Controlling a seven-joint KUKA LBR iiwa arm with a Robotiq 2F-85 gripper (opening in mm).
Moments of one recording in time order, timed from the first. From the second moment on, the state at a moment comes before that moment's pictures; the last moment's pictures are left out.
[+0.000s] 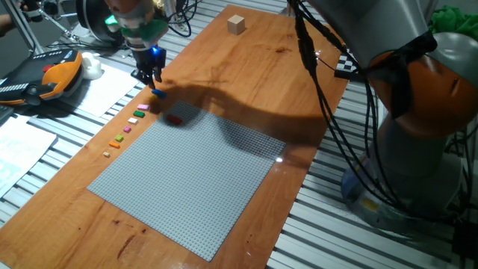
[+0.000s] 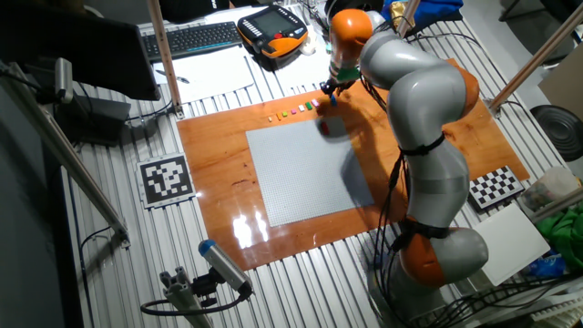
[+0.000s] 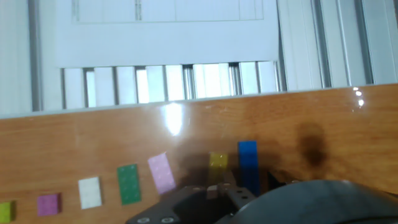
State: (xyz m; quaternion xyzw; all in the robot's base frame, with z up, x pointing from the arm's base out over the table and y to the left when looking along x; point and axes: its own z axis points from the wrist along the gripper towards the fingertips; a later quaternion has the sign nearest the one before) arm 0.721 -0.053 0.069 0.03 1.00 -0.05 0.06
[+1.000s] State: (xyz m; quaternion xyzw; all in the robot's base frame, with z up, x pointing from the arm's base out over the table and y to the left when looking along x) arm 0.727 -0.063 0.036 0.01 1.00 -0.04 0.08
